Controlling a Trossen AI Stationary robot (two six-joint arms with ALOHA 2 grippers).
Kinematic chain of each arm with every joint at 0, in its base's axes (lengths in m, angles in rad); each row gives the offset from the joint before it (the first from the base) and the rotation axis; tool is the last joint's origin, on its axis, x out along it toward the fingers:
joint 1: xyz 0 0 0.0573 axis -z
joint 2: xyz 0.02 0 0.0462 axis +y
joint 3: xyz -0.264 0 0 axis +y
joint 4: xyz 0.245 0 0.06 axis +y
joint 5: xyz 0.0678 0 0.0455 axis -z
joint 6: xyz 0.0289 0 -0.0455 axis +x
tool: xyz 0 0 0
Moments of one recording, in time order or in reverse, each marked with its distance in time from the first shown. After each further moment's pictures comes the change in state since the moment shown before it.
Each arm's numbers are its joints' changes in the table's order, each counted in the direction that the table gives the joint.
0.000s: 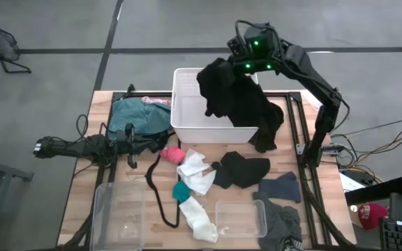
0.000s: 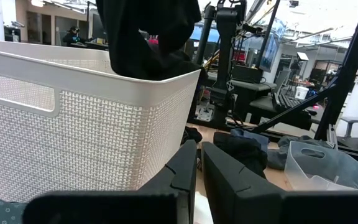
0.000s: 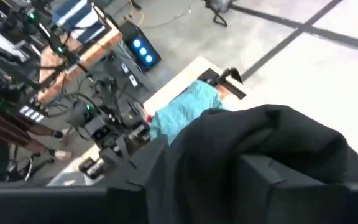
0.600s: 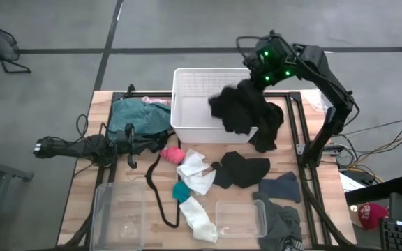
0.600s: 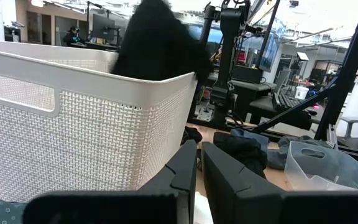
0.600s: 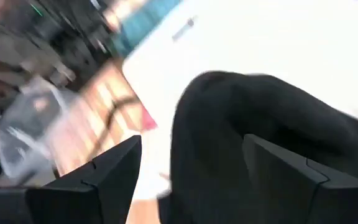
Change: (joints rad) left arm 0.000 0.000 0.000 0.000 0.000 0.000; right arm -0.011 -0.085 0.000 0.483 0.007 -0.034
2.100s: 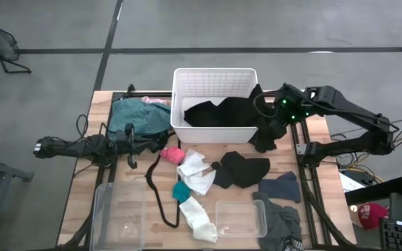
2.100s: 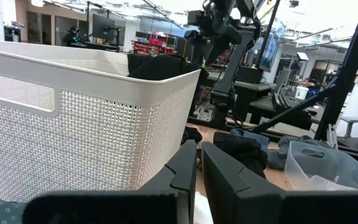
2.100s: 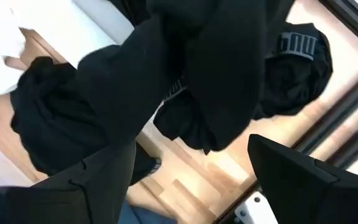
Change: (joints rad) left arm 0.000 0.000 0.000 0.000 0.000 0.000; right arm -0.032 -0.620 1.075 -0.098 0.246 -0.027
